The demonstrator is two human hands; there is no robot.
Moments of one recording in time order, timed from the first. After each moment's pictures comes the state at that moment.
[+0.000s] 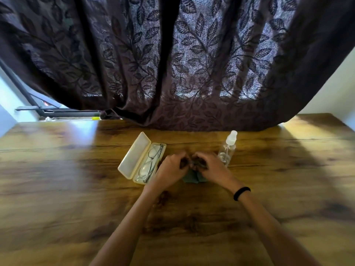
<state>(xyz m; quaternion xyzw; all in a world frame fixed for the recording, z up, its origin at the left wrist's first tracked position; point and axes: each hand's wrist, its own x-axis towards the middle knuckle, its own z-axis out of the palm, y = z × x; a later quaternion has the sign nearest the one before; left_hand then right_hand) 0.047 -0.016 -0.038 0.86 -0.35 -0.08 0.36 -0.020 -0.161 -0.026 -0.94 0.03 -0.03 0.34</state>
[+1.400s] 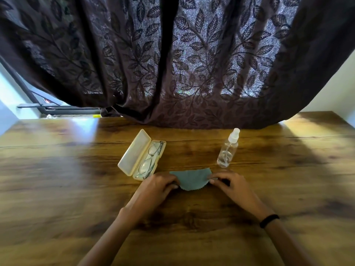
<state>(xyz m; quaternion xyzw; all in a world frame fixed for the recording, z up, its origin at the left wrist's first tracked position) 0.016 0.048 -0.048 0.84 -0.46 -0.07 0.28 -0.090 -0.184 -0.043 -0.93 0.05 -0.04 0.35</state>
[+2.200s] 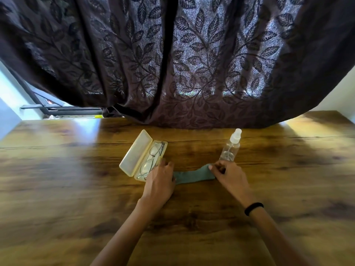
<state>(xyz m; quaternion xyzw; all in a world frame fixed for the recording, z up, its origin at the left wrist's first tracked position) 0.012 0.019 -0.031 0.93 -0.30 -0.04 0.21 -0.057 -0.176 -0.045 -0.91 0.24 -0.06 0.32</state>
